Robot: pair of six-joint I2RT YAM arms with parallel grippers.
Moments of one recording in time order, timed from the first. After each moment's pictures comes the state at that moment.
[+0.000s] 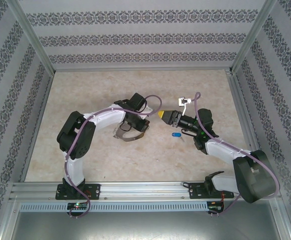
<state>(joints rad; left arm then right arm) -0.61 1.94 1.34 -0.60 0.32 -0.03 0.33 1.26 0.45 0.80 -0.76 0.89</state>
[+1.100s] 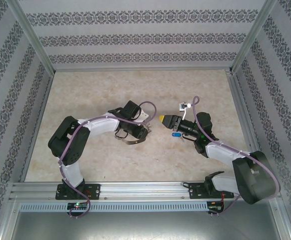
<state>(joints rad) -0.61 1.81 1.09 -0.39 0.35 -0.04 0.33 1.25 0.38 0.76 -0.72 0.87</state>
